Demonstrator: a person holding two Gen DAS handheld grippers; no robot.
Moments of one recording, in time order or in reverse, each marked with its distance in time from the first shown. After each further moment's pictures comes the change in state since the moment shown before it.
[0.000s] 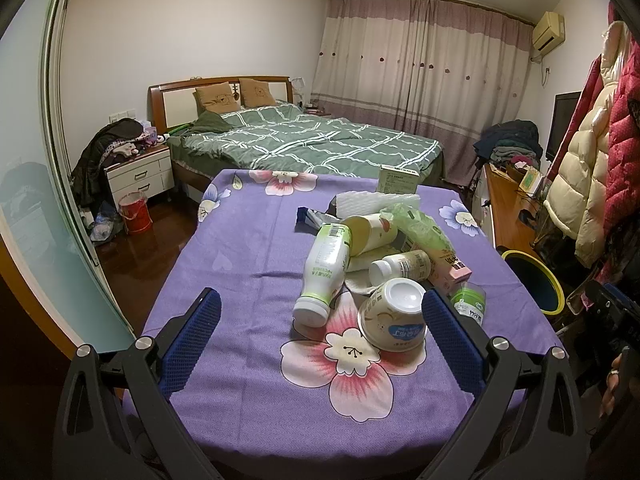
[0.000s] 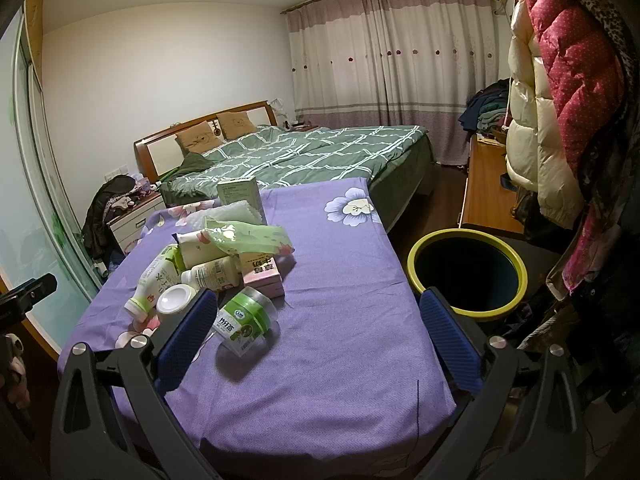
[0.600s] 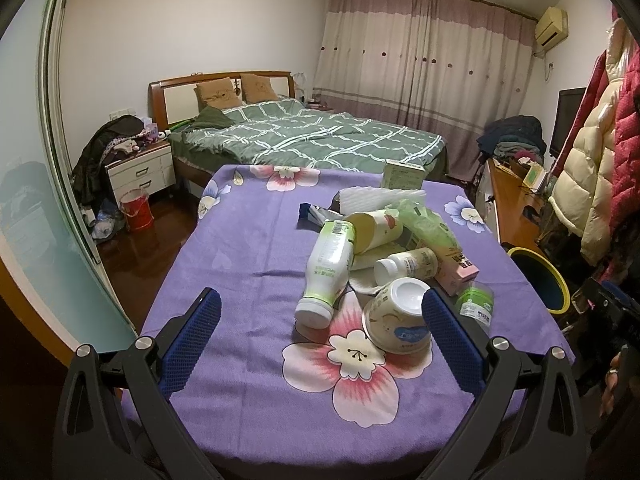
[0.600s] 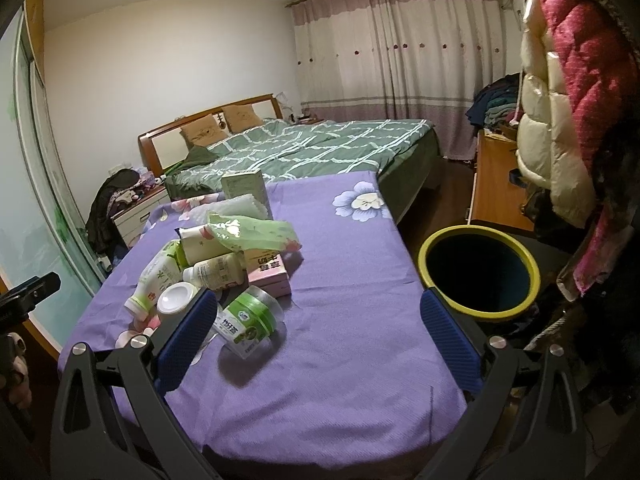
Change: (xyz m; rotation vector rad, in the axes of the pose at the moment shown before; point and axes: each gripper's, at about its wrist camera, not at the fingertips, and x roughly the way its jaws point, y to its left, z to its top) left arm 0.015 0.002 -0.003 0.000 0.022 0.011; right arm 0.024 0.009 0.003 -0.014 0.036 0.030
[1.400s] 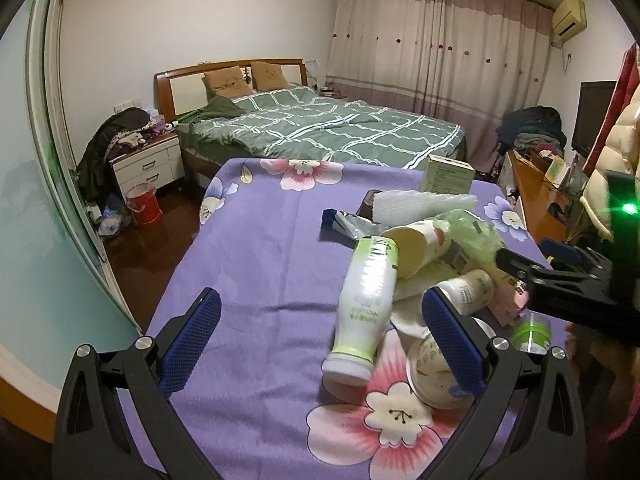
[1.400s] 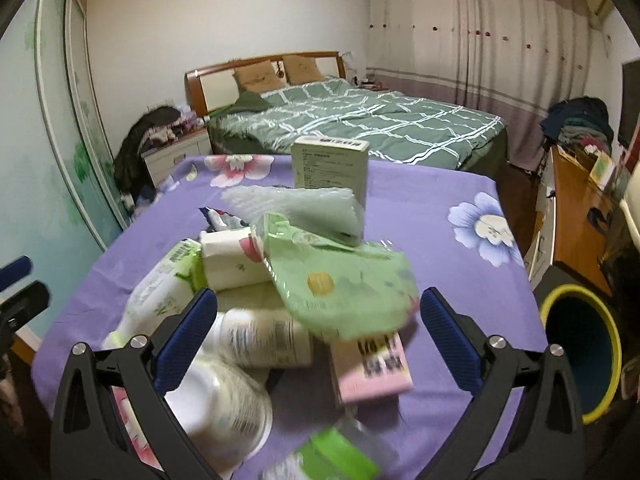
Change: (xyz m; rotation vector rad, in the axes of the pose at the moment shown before) left arm 0.095 0.022 0.038 0.006 0.065 0.054; right arm 0.183 0.102 0.053 -0.222 0.173 0.112
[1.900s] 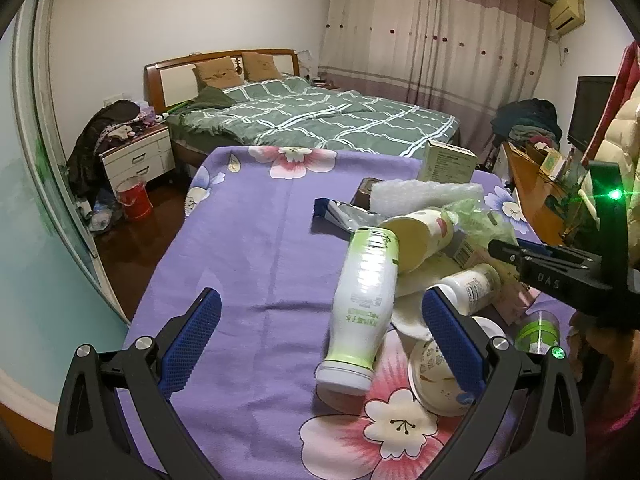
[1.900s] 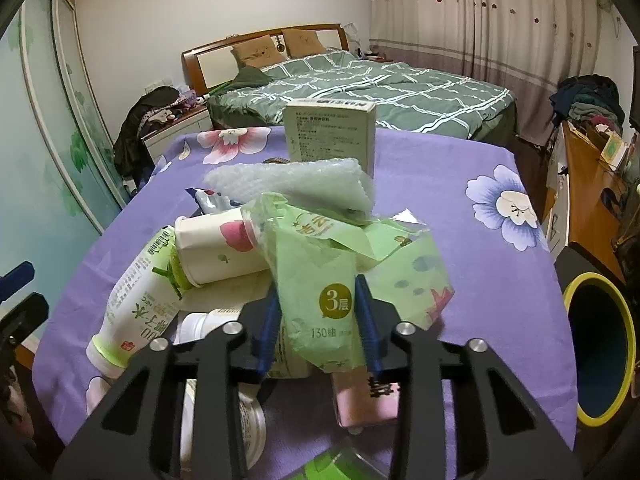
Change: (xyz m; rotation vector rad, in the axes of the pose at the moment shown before) left arm 0.028 -0.002 0.001 0.013 0.037 -0.033; right arm 0.020 -0.011 -0.001 0.044 0.070 0.052
